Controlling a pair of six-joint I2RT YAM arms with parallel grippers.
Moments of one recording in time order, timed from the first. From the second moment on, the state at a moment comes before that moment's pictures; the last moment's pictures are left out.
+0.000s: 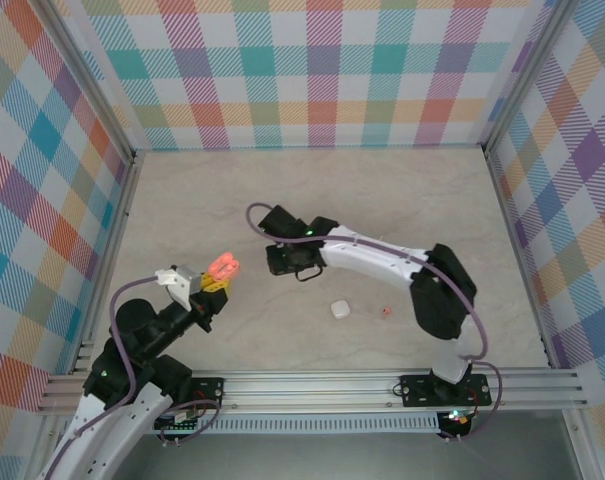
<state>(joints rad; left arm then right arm) -0.50 0.17 0.46 -0.41 0.20 -0.15 0.95 1.87 1.53 -0.72 0.05 0.65</state>
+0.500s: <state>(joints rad) -0.50 0.56 0.38 0.11 0.30 -0.15 0.85 1.47 1.42 -0.65 0.08 0.59</state>
